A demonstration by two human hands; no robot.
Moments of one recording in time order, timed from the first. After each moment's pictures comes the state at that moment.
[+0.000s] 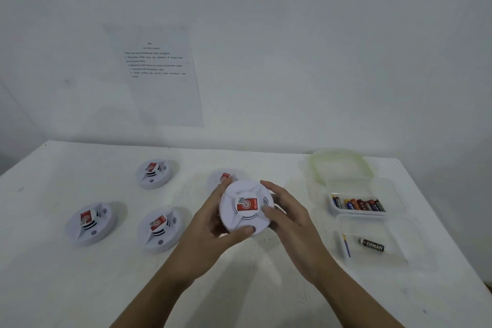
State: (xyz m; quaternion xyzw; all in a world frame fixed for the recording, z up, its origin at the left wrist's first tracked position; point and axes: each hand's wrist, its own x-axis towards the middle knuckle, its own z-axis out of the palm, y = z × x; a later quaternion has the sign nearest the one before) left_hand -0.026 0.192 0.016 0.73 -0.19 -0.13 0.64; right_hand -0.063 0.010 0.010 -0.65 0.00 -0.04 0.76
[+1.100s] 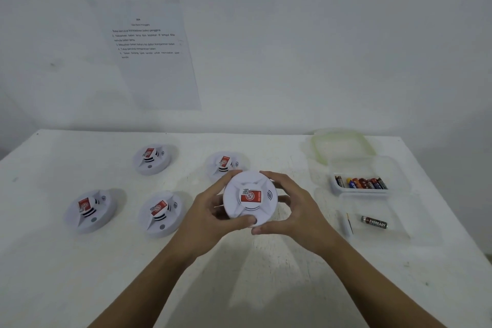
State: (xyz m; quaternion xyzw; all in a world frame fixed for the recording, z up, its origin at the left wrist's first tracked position) left_hand -0.018 0.195 0.011 0.75 -0.21 -0.15 0.61; right_hand -0.056 -0.005 -0.014 -0.81 -0.06 -0.07 0.57
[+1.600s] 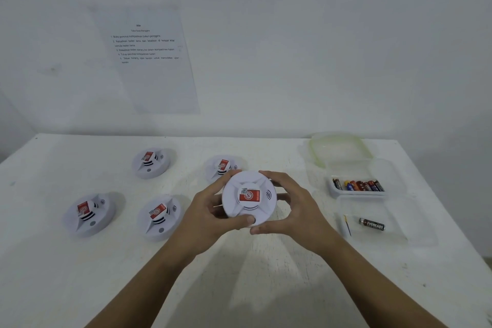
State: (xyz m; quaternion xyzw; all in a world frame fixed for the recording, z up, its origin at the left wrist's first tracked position) left_hand -0.012 0.195 0.011 0.74 -0.21 -0.14 0.62; right_hand -0.054 -0.007 -0.009 -0.83 -0.06 -0.09 0.55
